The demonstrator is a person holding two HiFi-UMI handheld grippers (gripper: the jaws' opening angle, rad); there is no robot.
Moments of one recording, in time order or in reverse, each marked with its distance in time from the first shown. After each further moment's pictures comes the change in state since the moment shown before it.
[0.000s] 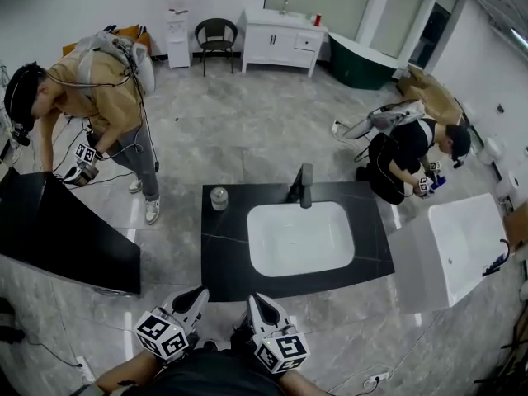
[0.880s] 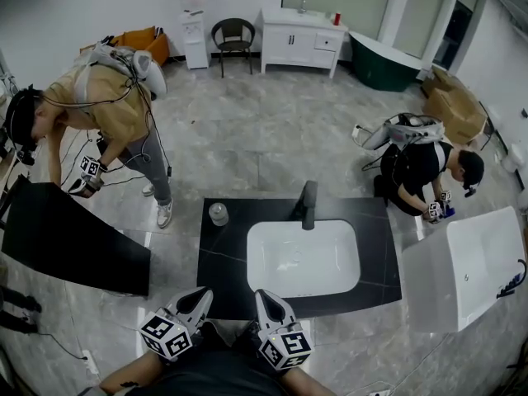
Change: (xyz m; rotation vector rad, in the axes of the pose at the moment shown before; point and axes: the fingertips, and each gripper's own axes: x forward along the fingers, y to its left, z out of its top) left arm 0.084 0.009 0.015 -0.013 0.038 0.108; right arm 0.051 -0.088 0.033 0.062 0.011 0.063
